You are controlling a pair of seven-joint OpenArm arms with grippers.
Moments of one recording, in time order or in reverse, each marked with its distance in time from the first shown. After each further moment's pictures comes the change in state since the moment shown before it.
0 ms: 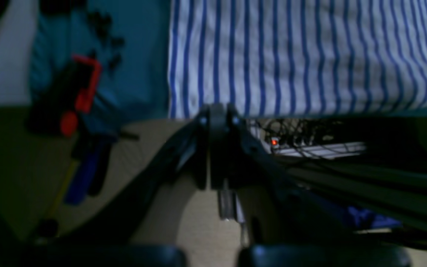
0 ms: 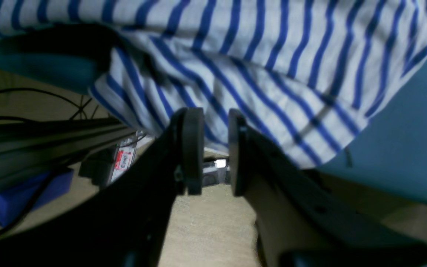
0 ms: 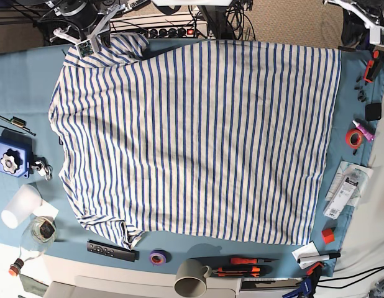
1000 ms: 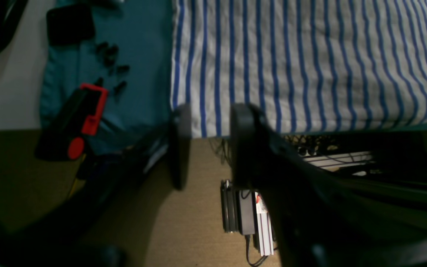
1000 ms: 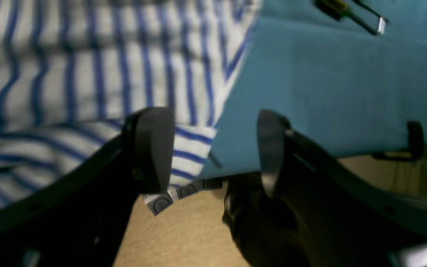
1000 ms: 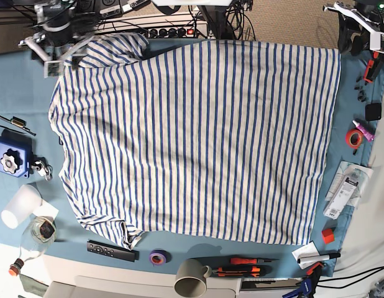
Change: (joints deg) left arm -1.9 0.0 0.0 0.0 0.2 0.0 0.1; right arm 7.9 -2.9 8.4 -1.7 -3.9 -14.9 -6.1
